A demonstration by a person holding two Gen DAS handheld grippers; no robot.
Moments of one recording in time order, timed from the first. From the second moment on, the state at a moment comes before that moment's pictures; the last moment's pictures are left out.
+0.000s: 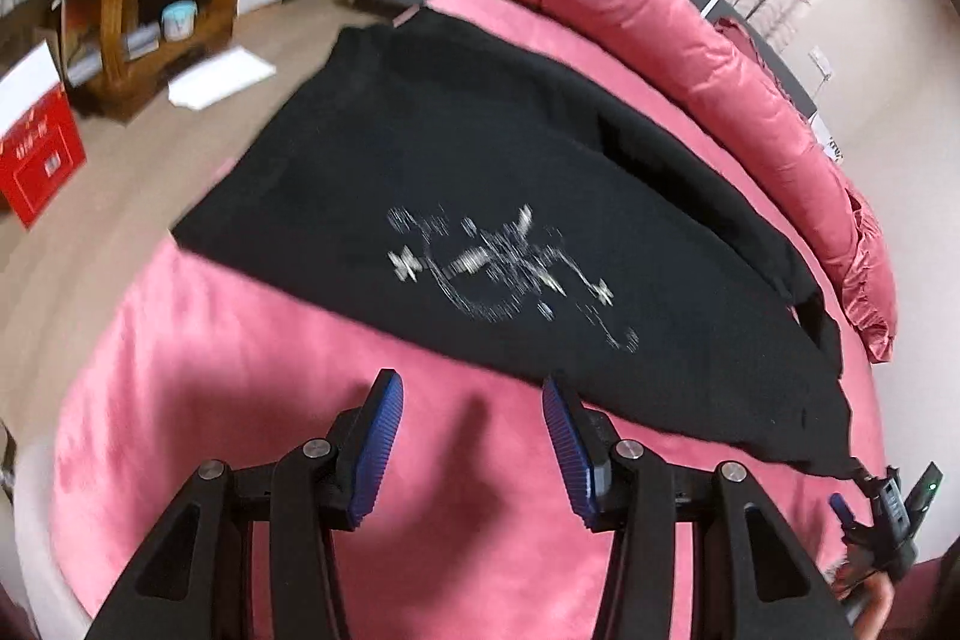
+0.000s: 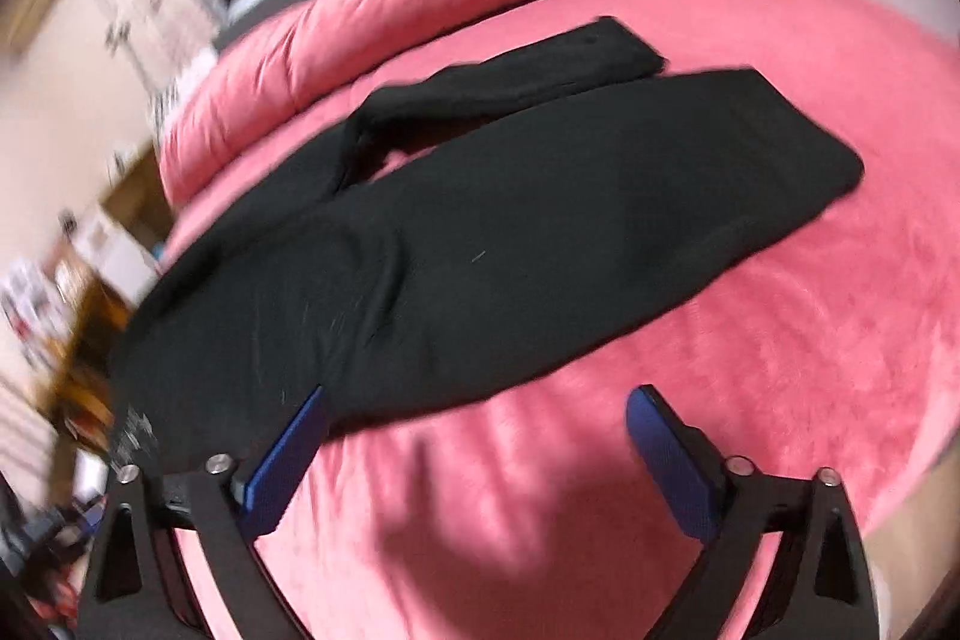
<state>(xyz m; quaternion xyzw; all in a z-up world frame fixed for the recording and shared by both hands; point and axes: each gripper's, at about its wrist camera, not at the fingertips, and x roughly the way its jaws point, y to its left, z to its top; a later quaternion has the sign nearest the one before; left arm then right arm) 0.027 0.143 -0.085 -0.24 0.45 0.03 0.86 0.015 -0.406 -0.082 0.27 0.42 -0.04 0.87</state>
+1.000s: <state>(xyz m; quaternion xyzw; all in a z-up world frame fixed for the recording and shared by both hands) 0.063 0.228 -0.149 -0.43 0.36 0.04 0.83 0.027 -0.509 -0.142 0.45 0.31 -0.04 0.84</state>
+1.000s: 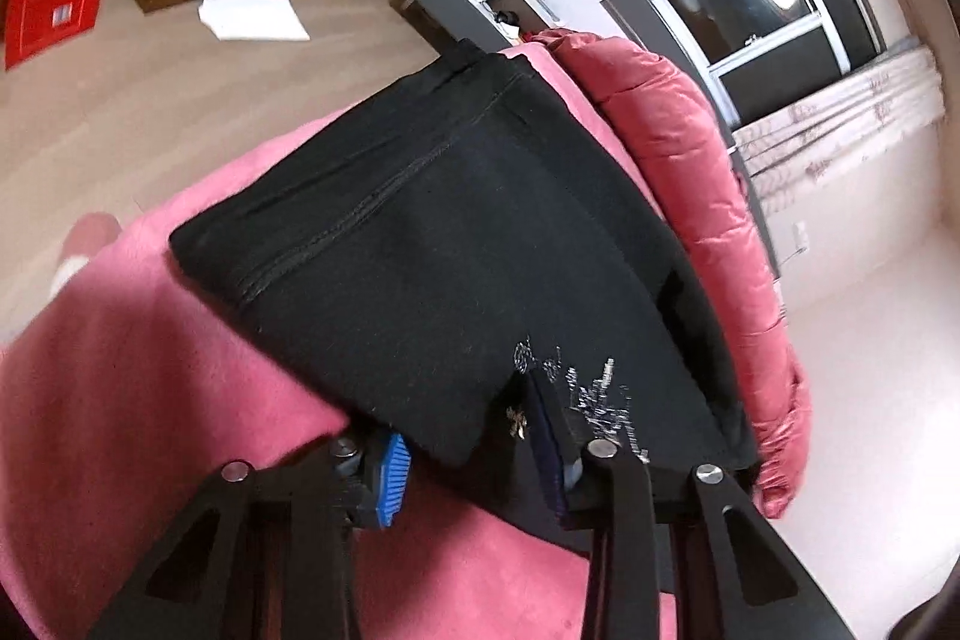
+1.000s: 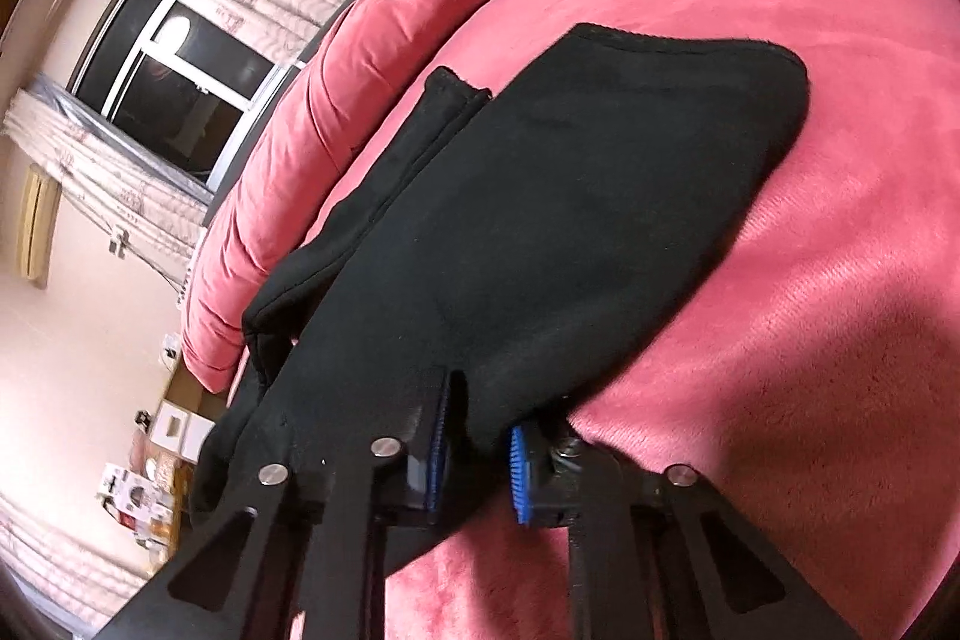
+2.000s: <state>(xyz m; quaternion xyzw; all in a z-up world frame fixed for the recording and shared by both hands) -0.030 0.239 -0.100 -0.36 0.47 0.02 0.81 -0.024 -0.510 -0.072 0.36 0.36 -0.07 0.86</state>
